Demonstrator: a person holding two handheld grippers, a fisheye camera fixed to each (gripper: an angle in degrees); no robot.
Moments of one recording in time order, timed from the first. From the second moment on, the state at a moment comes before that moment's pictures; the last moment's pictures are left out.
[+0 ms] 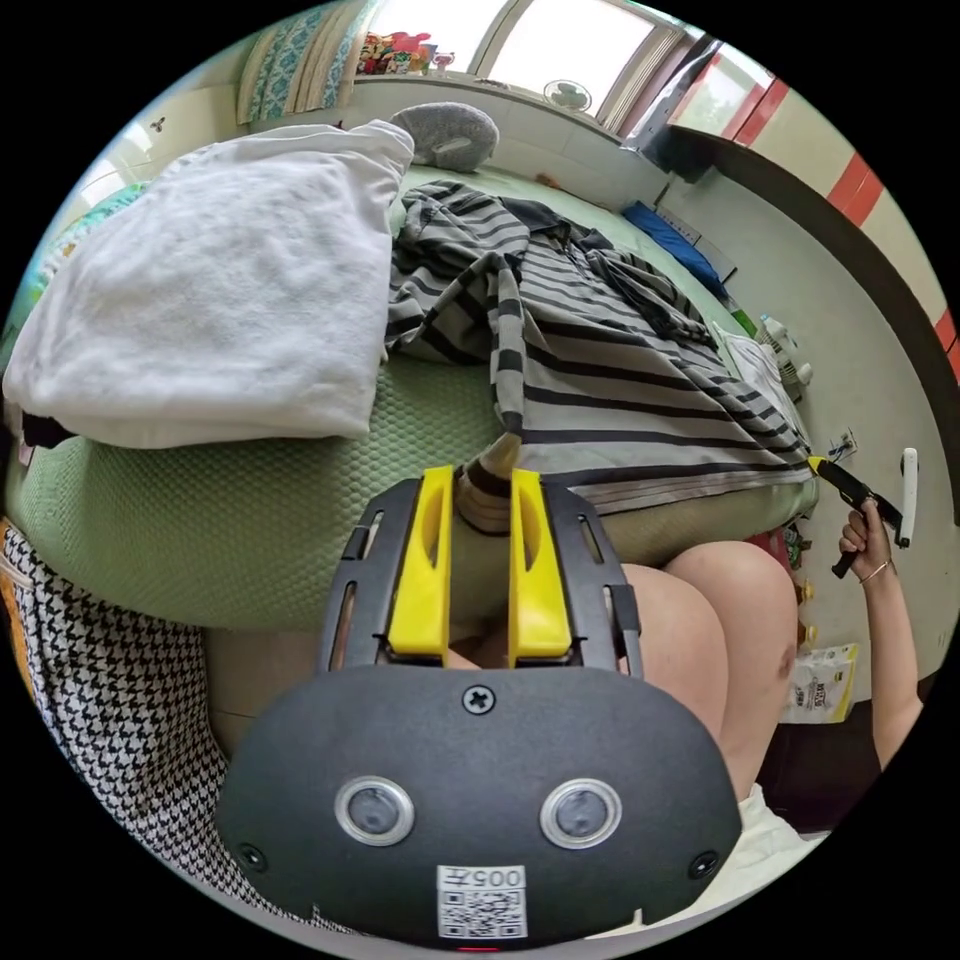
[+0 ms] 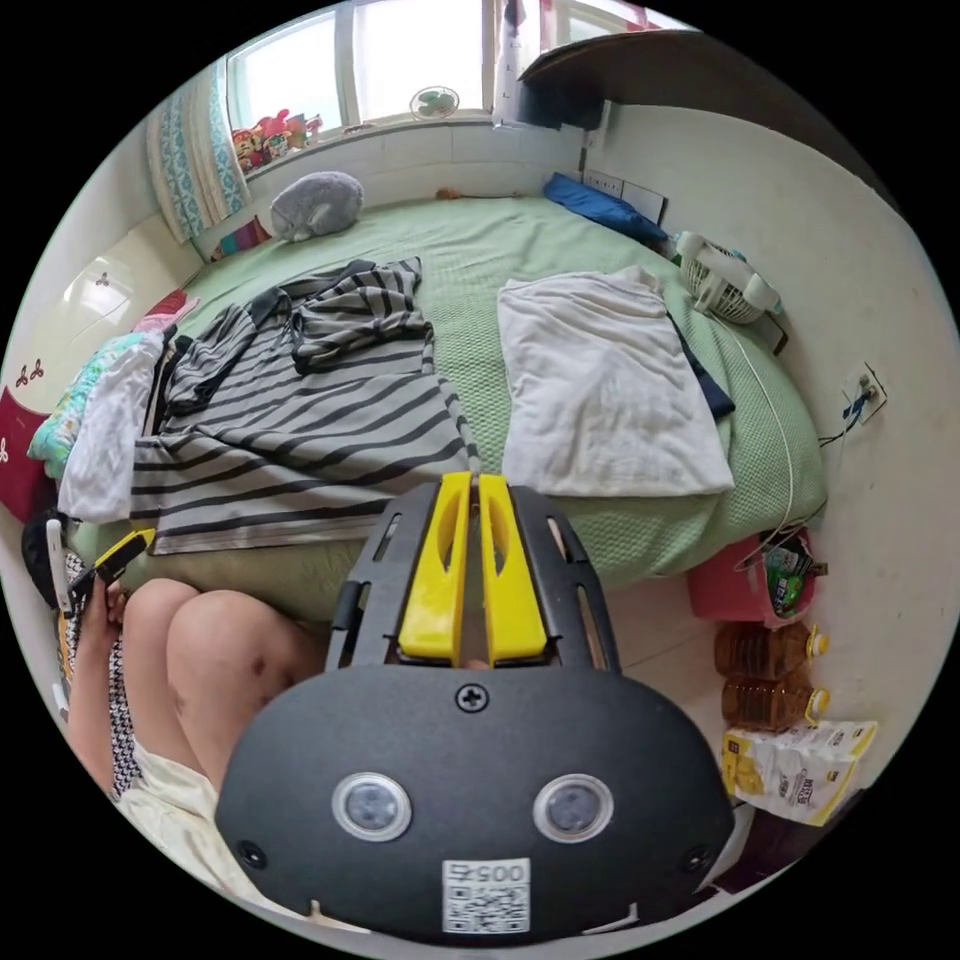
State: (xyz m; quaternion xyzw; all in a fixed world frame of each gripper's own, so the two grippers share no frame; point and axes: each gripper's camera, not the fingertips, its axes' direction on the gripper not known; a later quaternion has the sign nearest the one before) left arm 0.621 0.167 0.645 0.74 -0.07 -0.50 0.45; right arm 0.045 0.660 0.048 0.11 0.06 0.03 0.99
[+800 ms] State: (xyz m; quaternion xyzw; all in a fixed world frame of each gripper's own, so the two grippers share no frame) left arm 0.885 0.205 0.744 0.73 -0.19 -0.43 0.49; right arm 0.005 0.847 -0.105 0.19 0.02 0.03 0.98
